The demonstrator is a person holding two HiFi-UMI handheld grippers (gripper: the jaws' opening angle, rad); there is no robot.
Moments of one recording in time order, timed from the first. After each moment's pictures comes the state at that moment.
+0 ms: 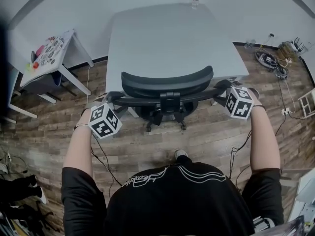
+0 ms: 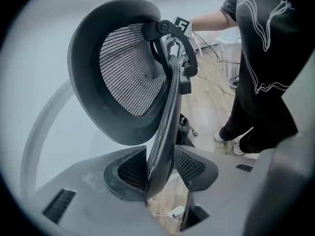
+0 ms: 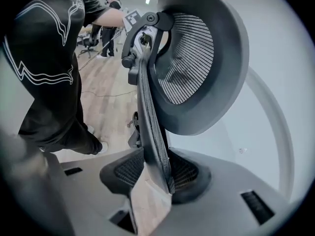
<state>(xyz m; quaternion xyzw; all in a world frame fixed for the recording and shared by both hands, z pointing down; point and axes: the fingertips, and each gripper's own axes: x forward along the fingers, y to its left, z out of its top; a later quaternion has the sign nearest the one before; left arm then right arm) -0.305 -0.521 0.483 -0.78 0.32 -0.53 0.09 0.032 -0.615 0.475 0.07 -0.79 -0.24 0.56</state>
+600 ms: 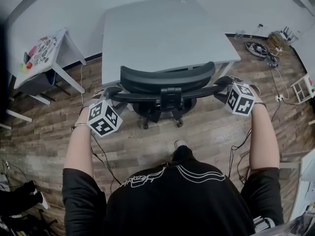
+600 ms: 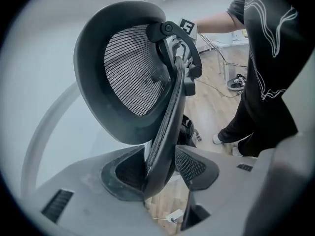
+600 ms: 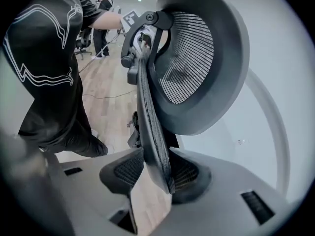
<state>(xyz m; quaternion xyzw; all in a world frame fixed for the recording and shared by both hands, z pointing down) -0.297 -0.466 0.484 -0.79 0.32 -0.51 0.11 0.046 -0.530 0.478 0.11 -0.79 -0.21 0.57</state>
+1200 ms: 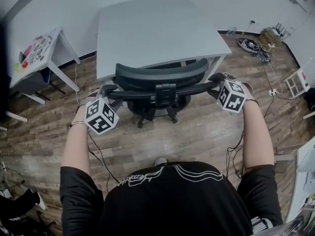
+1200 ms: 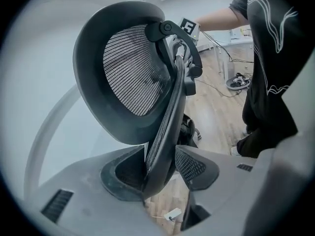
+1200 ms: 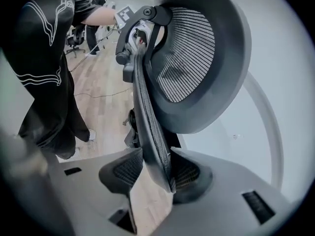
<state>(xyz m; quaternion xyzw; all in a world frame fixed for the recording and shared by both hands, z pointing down) -0.275 -0.421 0.486 -0.78 0.33 -0.51 0.12 0.068 -0.487 0.483 0.15 -0.78 -0.21 0.57</state>
